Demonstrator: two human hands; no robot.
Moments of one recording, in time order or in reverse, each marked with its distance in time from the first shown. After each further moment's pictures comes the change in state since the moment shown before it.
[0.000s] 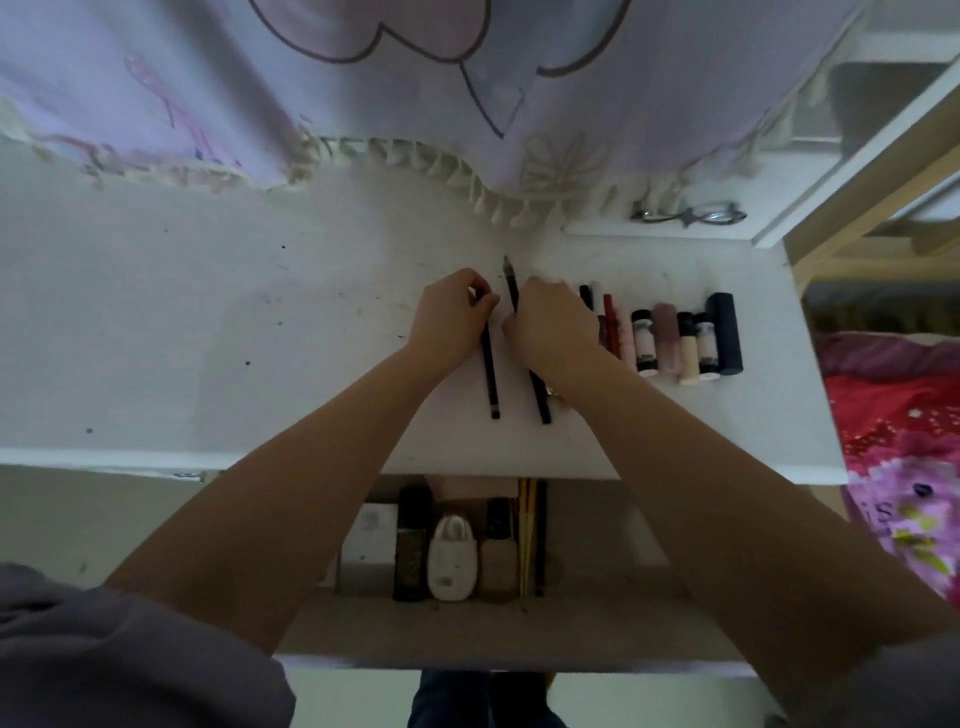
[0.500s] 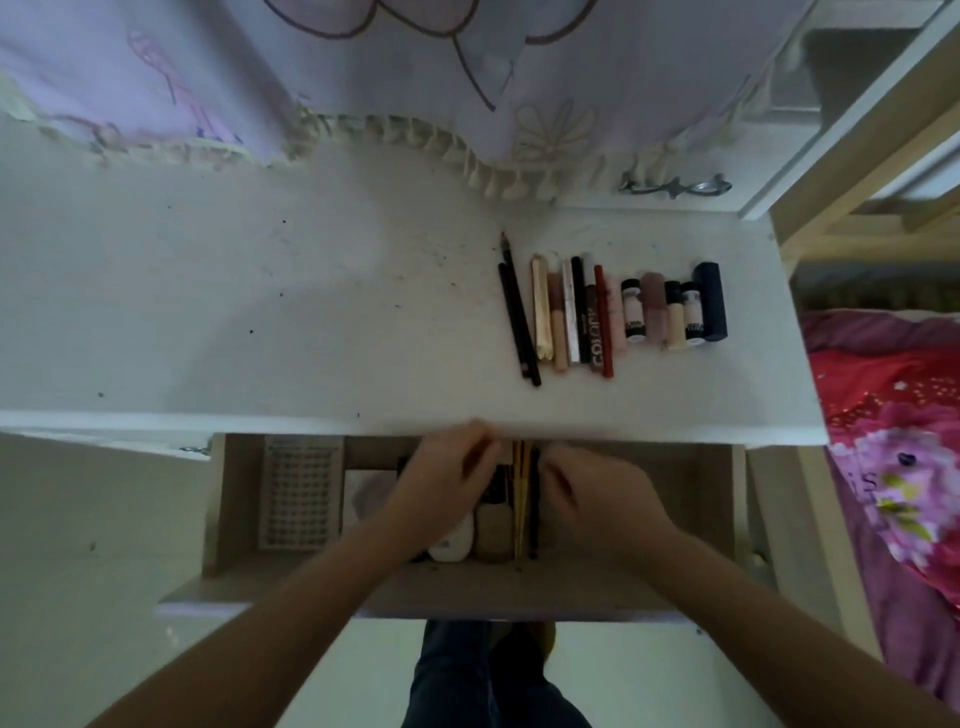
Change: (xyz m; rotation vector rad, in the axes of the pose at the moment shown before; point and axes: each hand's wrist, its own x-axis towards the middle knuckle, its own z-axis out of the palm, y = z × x) left_hand -0.181 -0.031 0.005 -0.082 -0.259 0.289; right_hand -0.171 0.091 0.037 0.050 -0.221 -0.352
